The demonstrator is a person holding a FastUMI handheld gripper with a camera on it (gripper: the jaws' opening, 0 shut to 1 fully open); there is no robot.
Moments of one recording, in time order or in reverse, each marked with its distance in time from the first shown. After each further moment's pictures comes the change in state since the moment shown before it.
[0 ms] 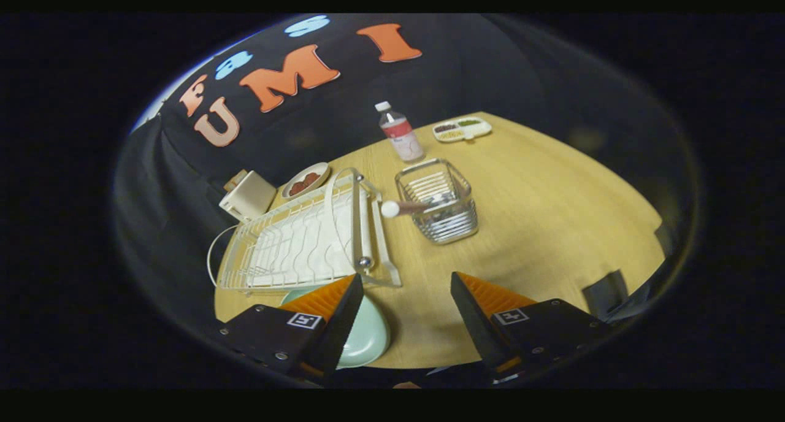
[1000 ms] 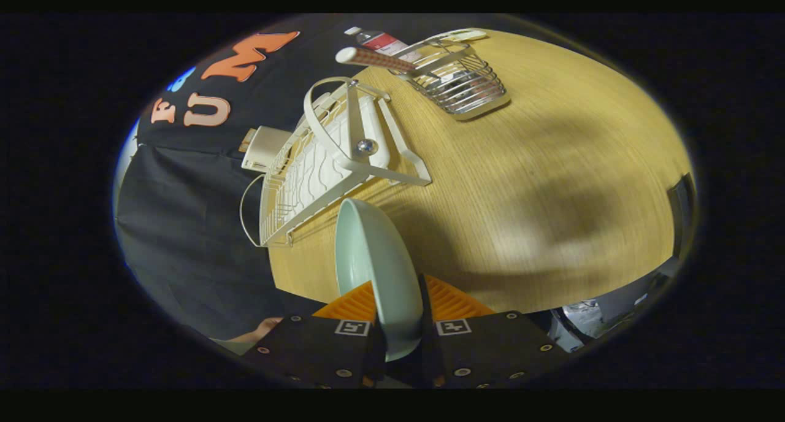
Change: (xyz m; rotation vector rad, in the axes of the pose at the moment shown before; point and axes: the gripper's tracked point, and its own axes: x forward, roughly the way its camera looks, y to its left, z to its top) arm -0.018 0.060 -0.137 0.311 0.569 0.301
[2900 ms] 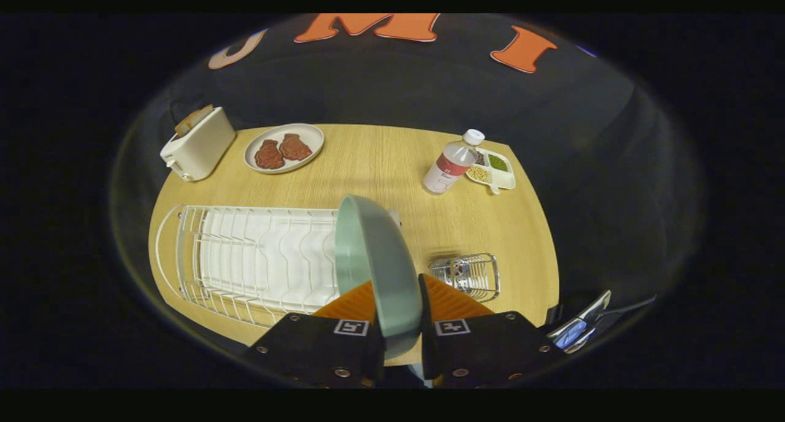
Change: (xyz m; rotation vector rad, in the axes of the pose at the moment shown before) arm -0.056 0.138 0.231 -0.518 -0.223 -0.812
